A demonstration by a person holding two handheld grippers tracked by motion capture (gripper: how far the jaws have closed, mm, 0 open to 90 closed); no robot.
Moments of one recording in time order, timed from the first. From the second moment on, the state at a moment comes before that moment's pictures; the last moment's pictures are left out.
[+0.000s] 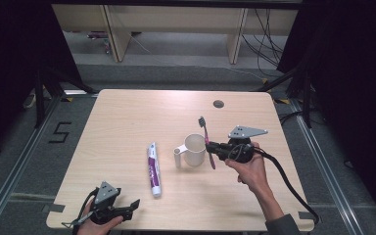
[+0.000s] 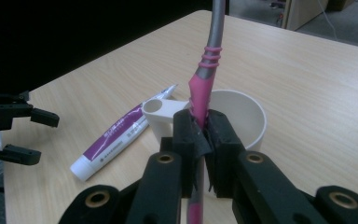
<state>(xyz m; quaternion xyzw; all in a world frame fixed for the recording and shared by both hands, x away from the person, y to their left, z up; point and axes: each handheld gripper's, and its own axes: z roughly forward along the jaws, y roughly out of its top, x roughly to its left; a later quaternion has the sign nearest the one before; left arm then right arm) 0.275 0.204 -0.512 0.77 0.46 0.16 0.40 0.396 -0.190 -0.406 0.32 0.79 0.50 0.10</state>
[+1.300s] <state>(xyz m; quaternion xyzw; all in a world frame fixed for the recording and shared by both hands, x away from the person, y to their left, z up) 0.275 0.203 -0.511 0.77 0.46 0.16 0.41 0.420 -0.116 -0.399 0.29 0.74 0.60 0.10</state>
